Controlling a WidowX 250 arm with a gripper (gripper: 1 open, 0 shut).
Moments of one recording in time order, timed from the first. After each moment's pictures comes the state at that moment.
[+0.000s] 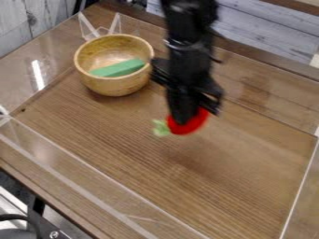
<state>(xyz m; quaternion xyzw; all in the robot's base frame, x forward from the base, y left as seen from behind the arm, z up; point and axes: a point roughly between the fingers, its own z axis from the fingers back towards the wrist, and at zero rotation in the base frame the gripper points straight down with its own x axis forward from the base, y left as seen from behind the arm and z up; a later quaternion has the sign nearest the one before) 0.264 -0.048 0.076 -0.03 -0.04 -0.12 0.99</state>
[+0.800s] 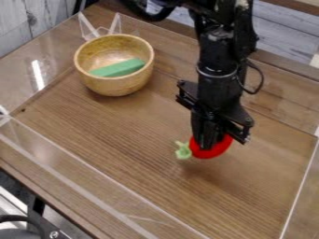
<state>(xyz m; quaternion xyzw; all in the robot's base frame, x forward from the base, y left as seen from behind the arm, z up) 0.259 -0.068 0.063 -0.04 -0.03 -0.13 0.99</state>
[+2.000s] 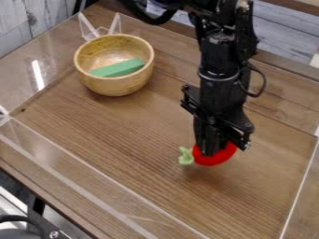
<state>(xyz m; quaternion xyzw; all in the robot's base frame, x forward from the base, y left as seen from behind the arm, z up) 0.251 -0.074 0.060 -0.06 -0.01 -0.17 0.98</state>
